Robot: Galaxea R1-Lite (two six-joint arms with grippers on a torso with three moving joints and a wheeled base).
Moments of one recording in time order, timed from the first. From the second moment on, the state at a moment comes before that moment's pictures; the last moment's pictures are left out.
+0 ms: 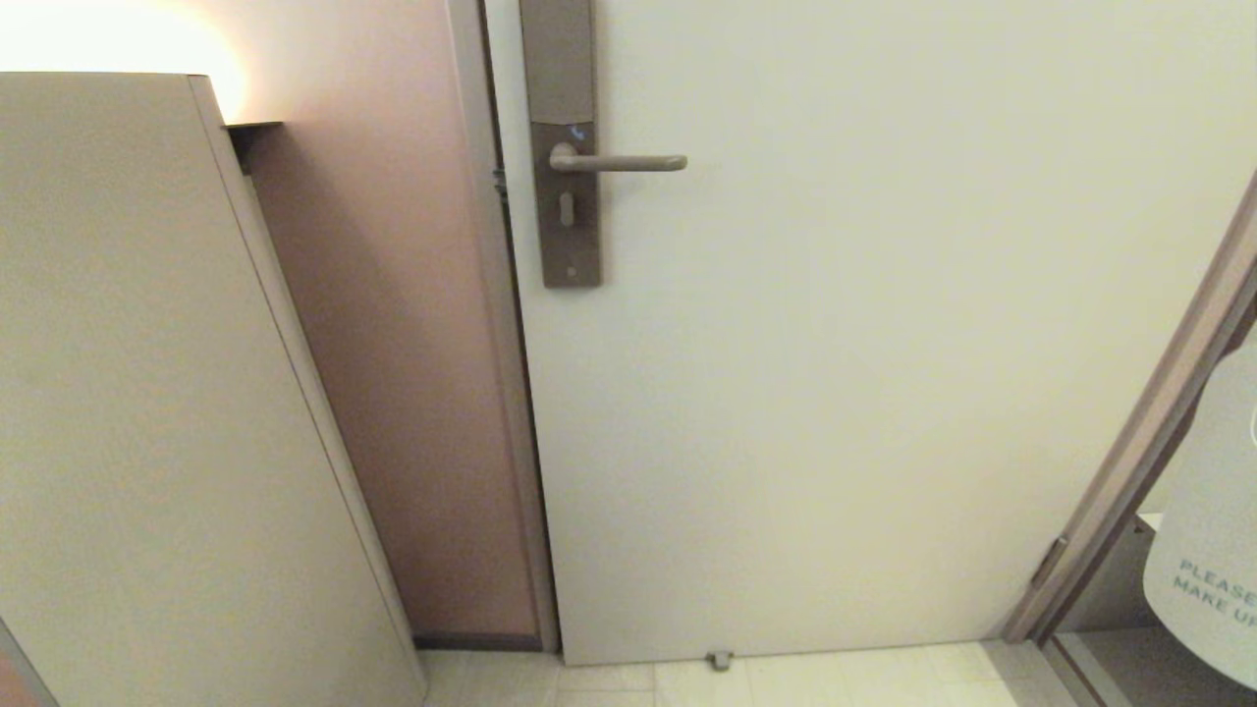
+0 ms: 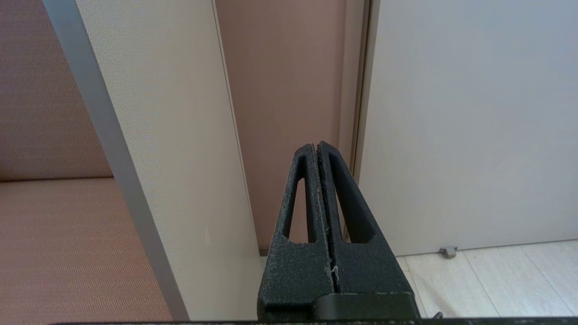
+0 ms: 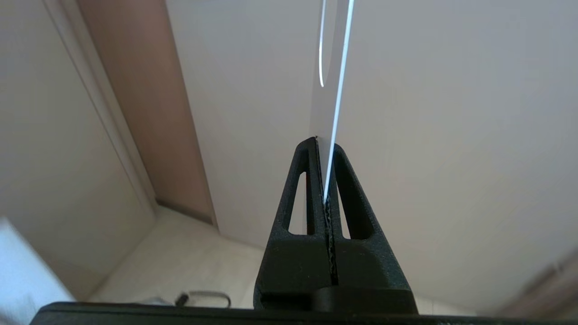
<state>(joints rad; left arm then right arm) 0.00 0.00 0.00 0.02 0.00 0.02 0.04 0.61 -0.49 -0.05 0.29 0.02</state>
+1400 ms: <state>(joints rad) 0.00 0.00 0.00 0.02 -0.01 0.02 0.28 1.69 -1.32 -0.37 0.36 0.00</state>
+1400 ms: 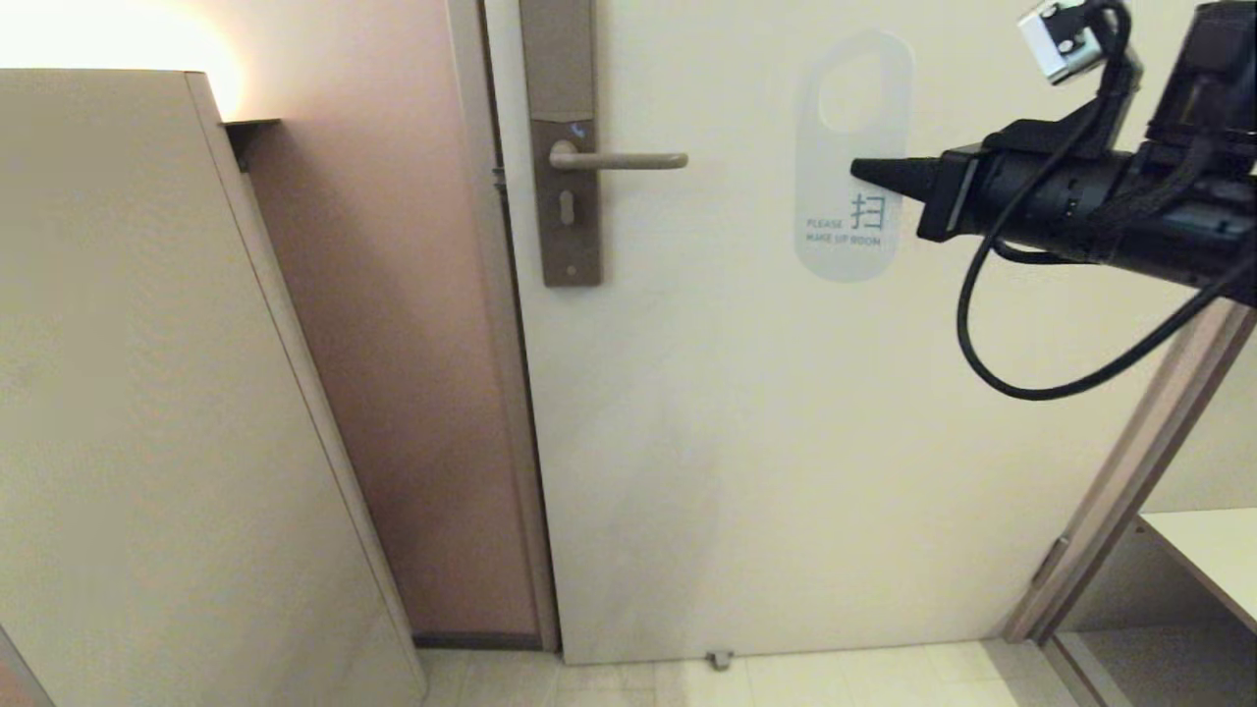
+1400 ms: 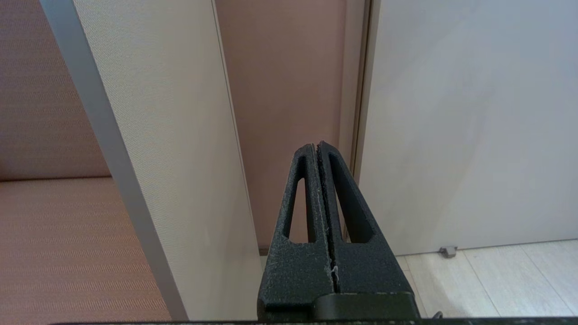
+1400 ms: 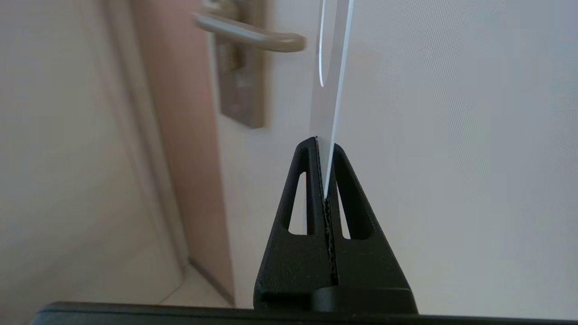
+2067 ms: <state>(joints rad) 0.00 0.00 0.00 0.02 0.00 0.02 0.38 2.00 -1.56 -0.53 0.22 -0.06</state>
